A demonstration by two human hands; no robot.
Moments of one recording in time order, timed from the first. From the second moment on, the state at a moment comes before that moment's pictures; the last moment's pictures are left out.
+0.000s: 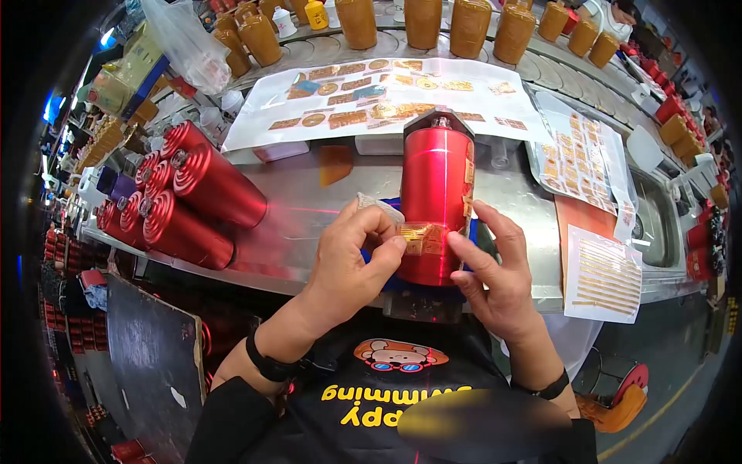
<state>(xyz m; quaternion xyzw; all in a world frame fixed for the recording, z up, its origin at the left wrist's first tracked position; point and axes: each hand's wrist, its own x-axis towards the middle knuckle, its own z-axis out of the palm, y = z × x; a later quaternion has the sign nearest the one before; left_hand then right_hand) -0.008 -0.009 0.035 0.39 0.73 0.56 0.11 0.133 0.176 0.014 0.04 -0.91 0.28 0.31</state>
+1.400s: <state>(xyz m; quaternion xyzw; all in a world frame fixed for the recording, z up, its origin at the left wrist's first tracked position) -0.006 -0.011 0.024 0.37 0.73 0.56 0.11 0.110 0.170 0.002 -0.10 -0.87 0.40 0.28</state>
